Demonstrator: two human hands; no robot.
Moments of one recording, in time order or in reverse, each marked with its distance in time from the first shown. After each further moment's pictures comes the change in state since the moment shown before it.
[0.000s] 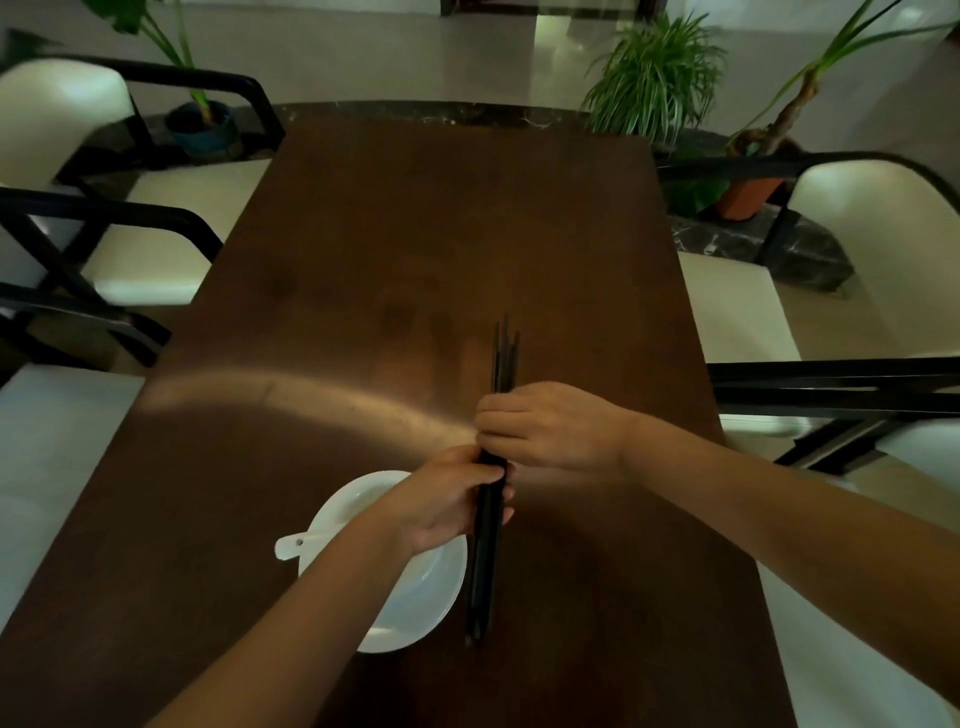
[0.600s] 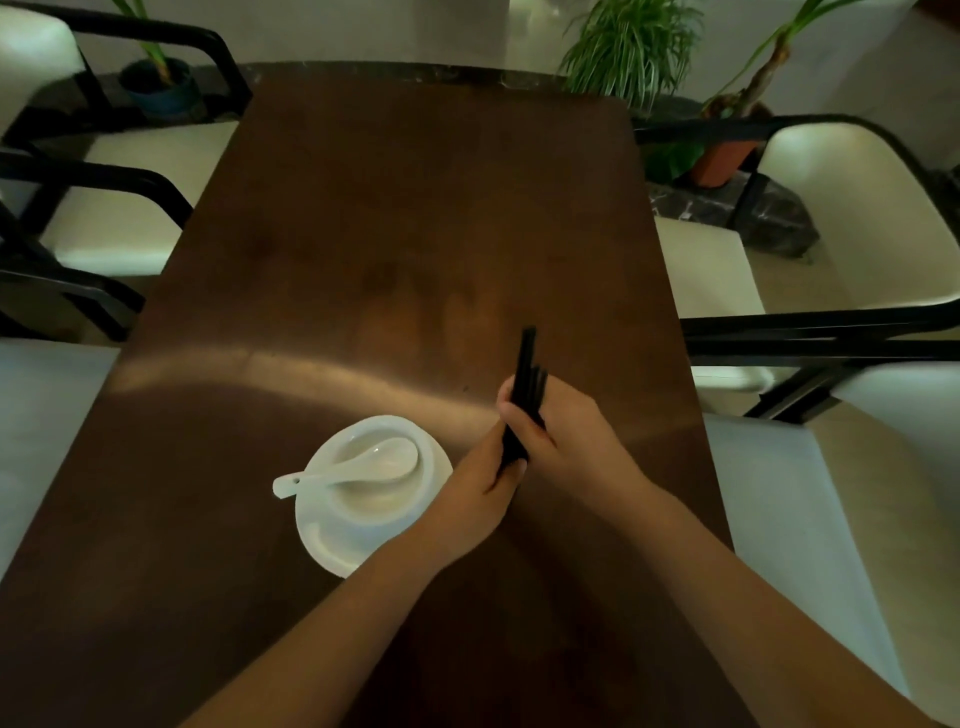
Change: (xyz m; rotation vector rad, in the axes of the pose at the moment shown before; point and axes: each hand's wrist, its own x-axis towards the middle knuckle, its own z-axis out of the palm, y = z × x) left_hand -0.014 -0.069 0.027 0.724 0.121 0.517; right_hand -0.009 -0.100 -0.034 0.718 0.246 1.030
